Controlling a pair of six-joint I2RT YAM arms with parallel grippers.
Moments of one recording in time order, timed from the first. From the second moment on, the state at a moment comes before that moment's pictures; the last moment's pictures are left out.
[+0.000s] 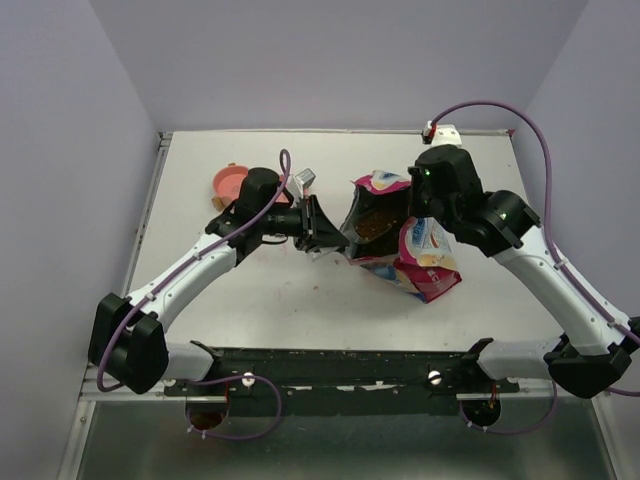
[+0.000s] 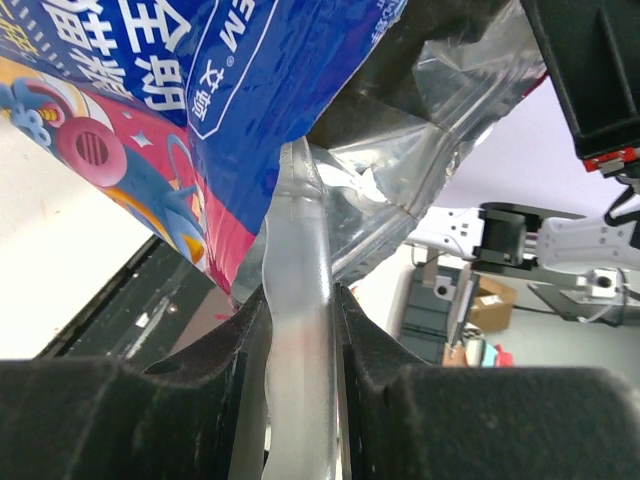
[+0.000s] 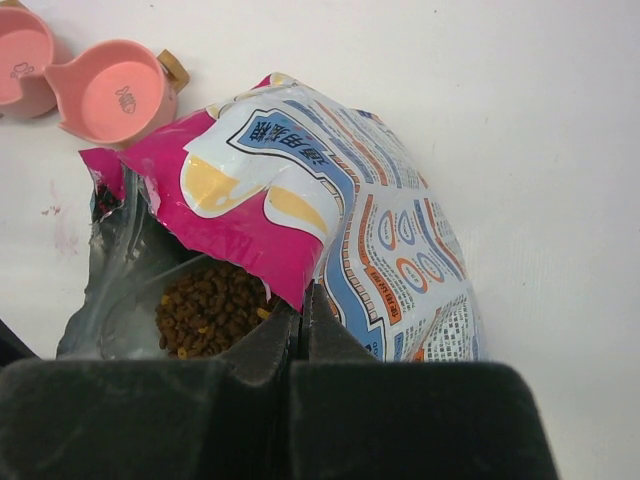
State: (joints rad) left arm -0.52 1.33 1.04 -0.17 0.88 -1.07; right arm 0.72 1.26 1.55 -0.89 0.48 0.37
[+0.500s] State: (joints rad) left arm -0.46 1.30 0.81 0.41 1.06 -1.38; right arm 0.72 1.26 1.55 -0.89 0.49 0.36
